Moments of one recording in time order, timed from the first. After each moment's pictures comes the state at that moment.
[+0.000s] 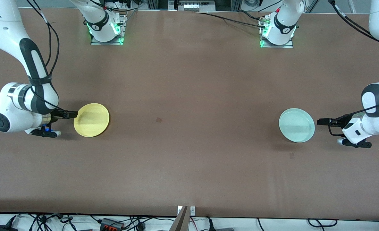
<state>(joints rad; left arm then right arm) 0.29 0.57 -0.06 -1.66 -0.05 1.96 0.35 -0.14 0.62 -0.03 -1.74 0.01 1.92 -0.03</state>
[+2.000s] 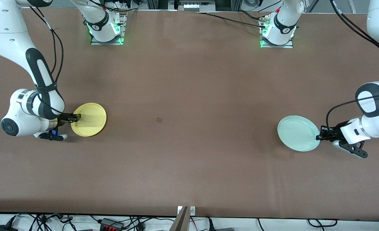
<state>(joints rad) 0.25 0.49 -0.15 -1.64 -0.14 2.12 0.58 -0.14 0.69 -0.02 -1.71 0.03 1.95 -0.06</state>
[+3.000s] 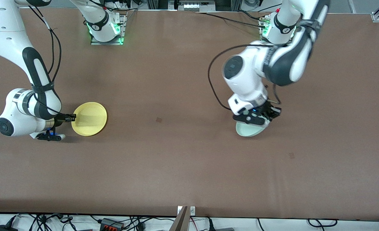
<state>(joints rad) -0.45 0.42 -0.17 -1.63 0.74 1.74 -0.47 -0.16 0.68 -0.02 -1.69 0.04 1.94 -0.14</state>
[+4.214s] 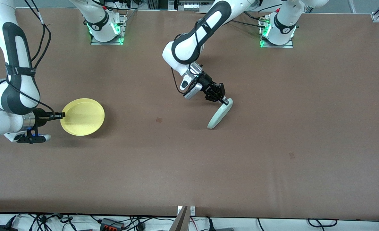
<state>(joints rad) -0.89 0.72 -0.15 -1.59 1.13 1.49 -1.19 -0.10 0.56 0.00 -1.48 0.07 1.64 -0.15</state>
